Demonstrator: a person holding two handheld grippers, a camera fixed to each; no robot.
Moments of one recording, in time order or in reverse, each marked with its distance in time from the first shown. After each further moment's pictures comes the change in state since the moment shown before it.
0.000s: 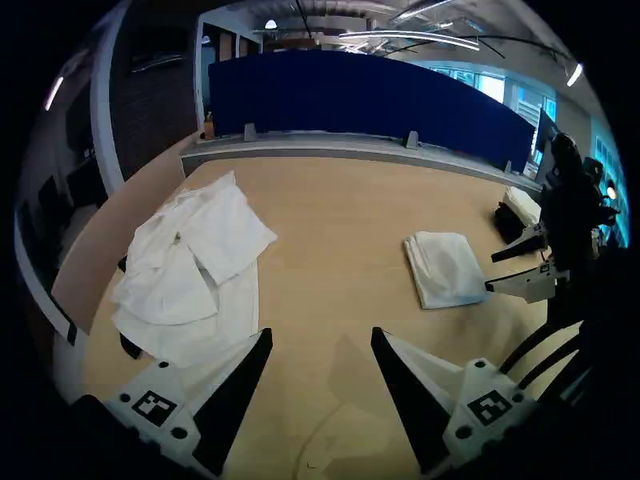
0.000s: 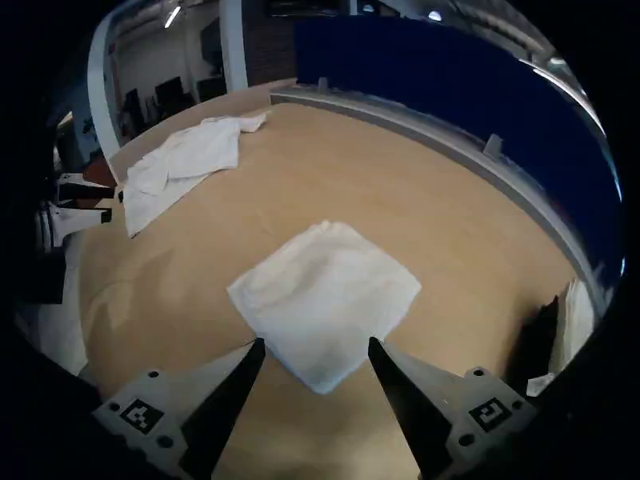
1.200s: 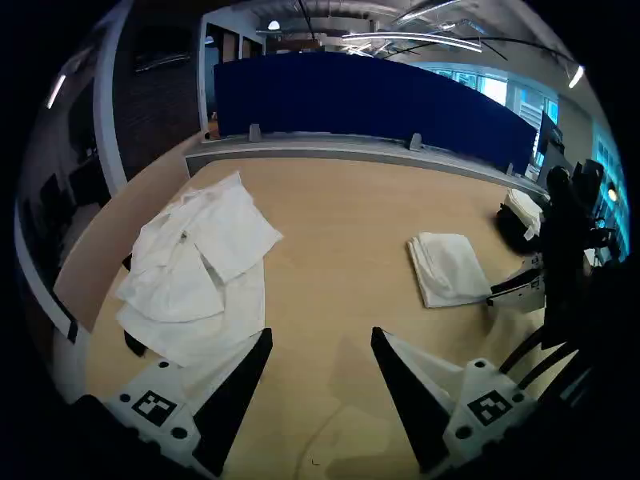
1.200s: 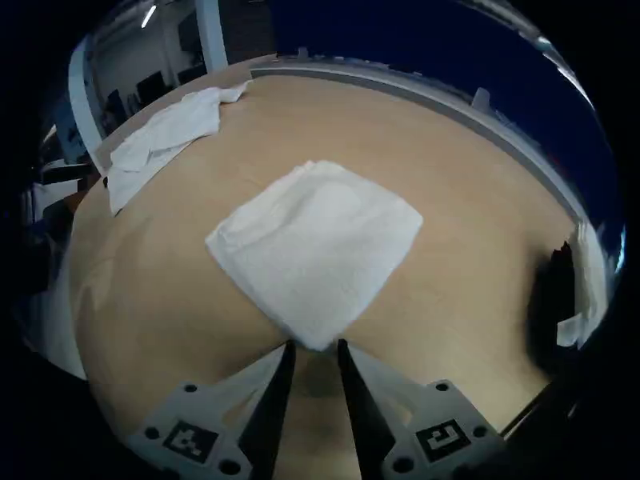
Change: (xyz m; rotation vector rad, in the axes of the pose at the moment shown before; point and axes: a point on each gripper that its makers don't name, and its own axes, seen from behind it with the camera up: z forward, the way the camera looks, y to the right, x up) left arm -0.002 -0.008 -0.008 0.007 0.007 -0.006; right arm -0.057 0.000 0.015 -0.010 -0.091 0.082
